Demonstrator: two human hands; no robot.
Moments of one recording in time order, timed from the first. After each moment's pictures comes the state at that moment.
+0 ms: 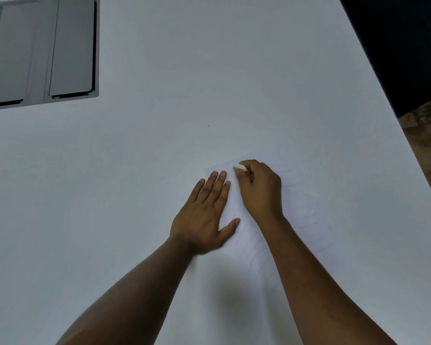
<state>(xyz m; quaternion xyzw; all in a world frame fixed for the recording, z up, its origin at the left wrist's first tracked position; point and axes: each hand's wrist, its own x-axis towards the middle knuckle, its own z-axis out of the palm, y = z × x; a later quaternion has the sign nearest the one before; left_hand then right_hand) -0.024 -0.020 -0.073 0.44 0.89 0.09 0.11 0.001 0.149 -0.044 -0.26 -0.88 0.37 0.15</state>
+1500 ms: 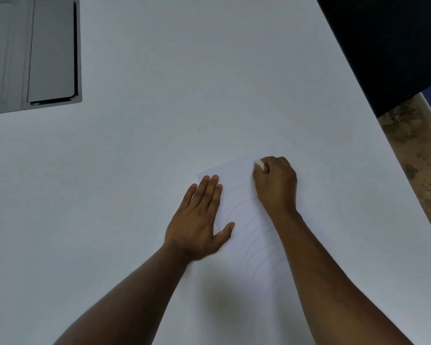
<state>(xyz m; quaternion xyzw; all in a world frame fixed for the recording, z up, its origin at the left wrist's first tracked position) -0.024 -0.020 -0.075 0.44 0.89 0.12 0.09 0.005 0.198 -0.056 -0.32 -0.89 0.26 0.20</state>
